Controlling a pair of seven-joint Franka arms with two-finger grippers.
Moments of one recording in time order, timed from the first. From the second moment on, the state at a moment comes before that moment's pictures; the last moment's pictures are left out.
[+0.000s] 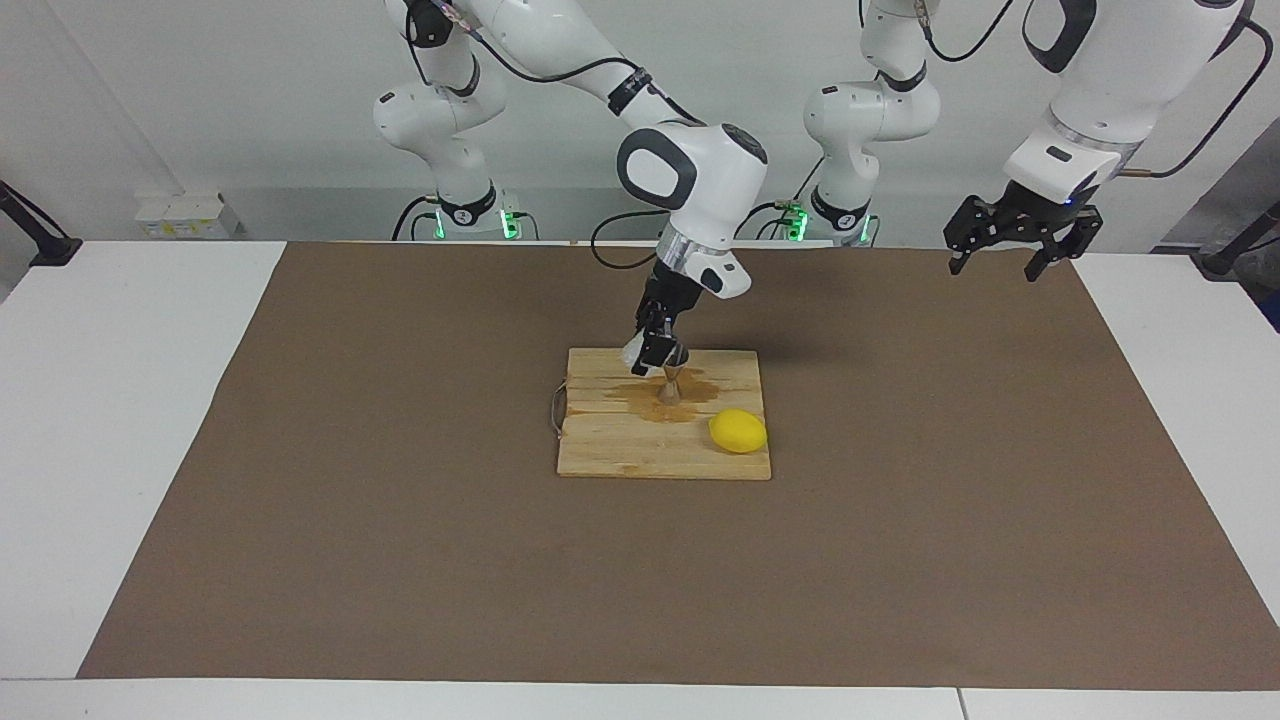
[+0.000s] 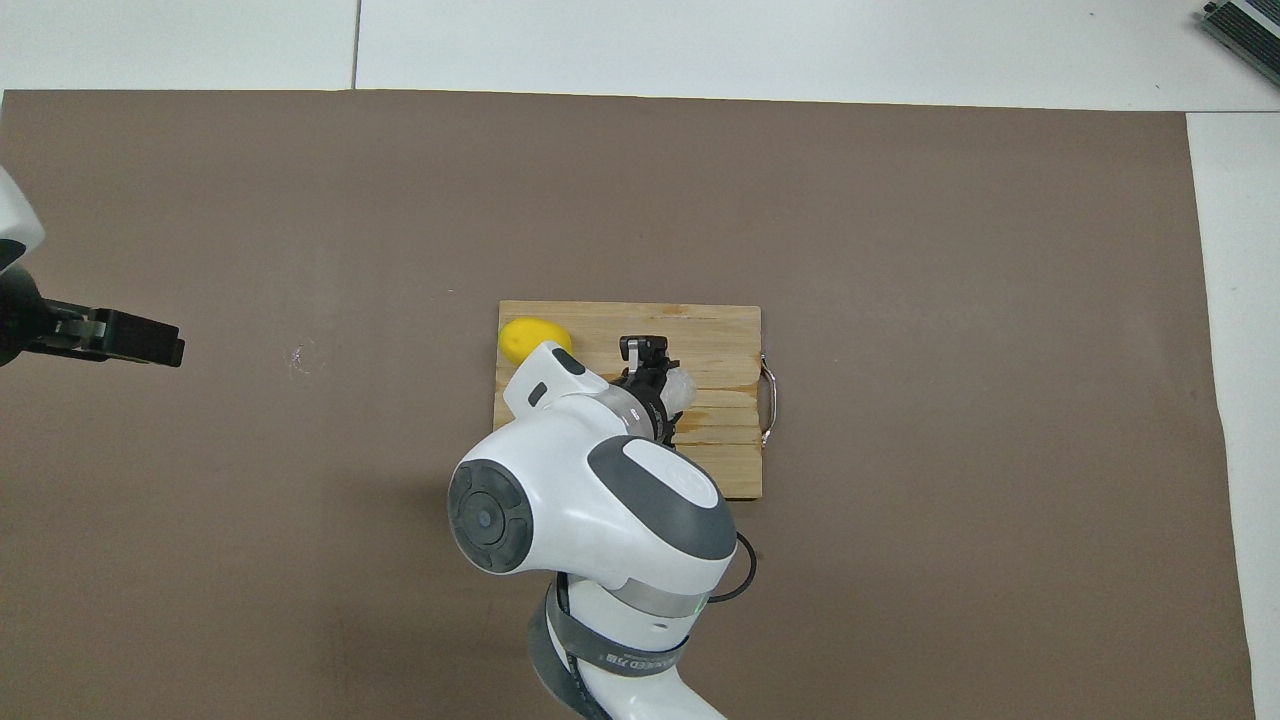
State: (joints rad) left arm 0.01 -0.07 -0.10 -1.66 -0.02 1.59 0.08; right arm 0.62 0.33 0.17 -1.71 -0.62 1.91 -0.55
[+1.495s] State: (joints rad) left arm 0.01 -0.07 -0.10 -1.66 -0.02 1.59 0.08; right arm 0.68 0.32 0.17 -1.73 -0.79 1.88 -0.50
